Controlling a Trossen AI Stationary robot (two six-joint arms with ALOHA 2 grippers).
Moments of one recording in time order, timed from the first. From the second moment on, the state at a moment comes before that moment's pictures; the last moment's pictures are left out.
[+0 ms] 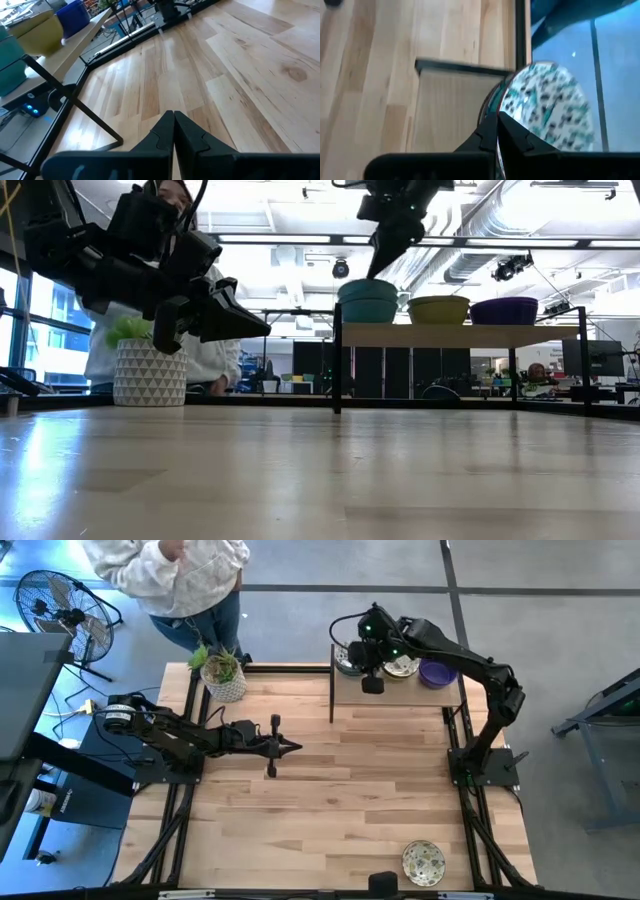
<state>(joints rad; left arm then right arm) 0.08 1.46 0.32 0.93 0.01 0.50 -0.57 1.72 1.79 -1.01 -0.11 -0.63</state>
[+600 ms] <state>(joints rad) 0.08 1.46 0.32 0.92 0.01 0.50 -0.59 1.72 1.78 -1.03 -0.11 -0.61</state>
